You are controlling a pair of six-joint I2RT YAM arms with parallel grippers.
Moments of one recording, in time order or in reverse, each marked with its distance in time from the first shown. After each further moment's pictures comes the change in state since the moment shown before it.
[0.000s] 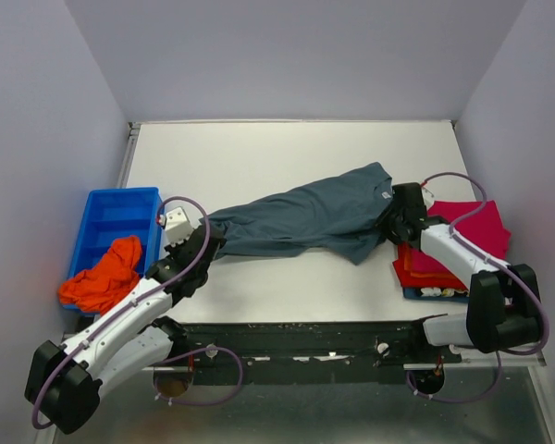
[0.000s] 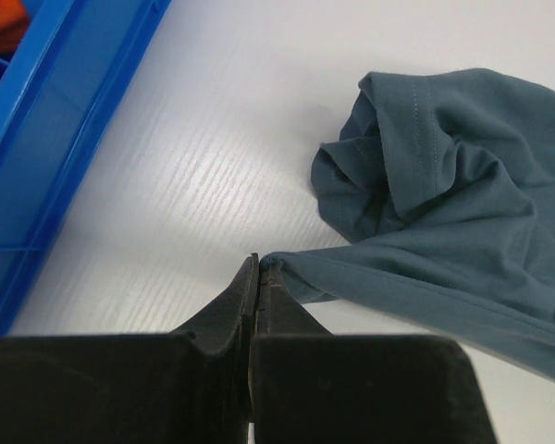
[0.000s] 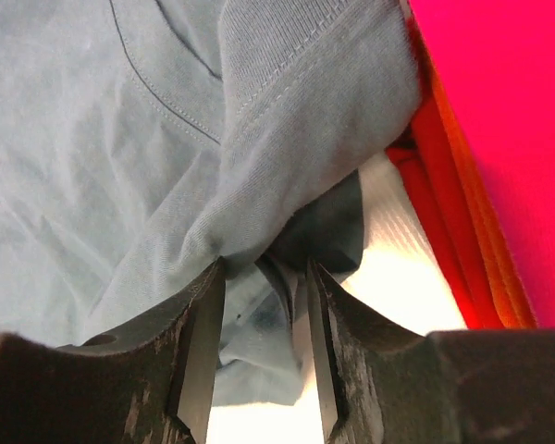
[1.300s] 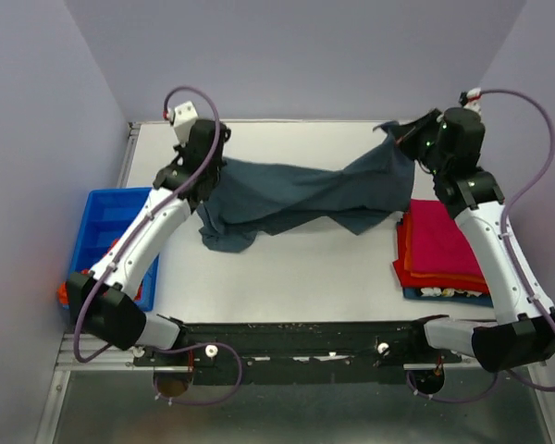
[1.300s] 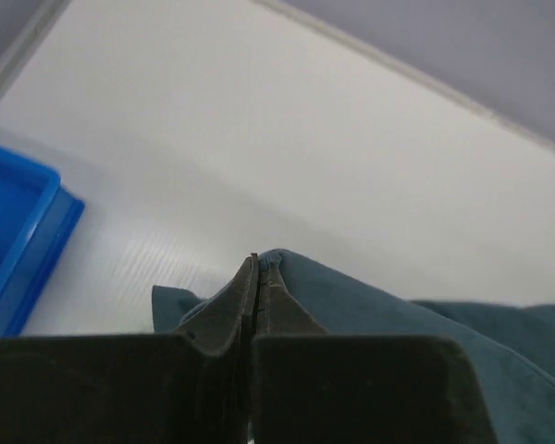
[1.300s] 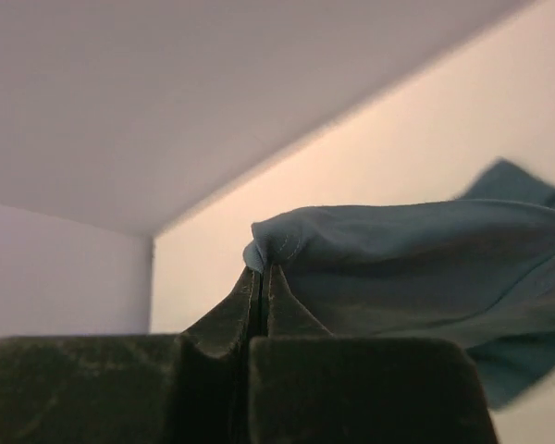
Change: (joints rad) left arm 0.149 0.476 0.708 0.061 0.116 0.227; right arm -0.001 -0.115 0.563 -0.079 -0.077 -0.041
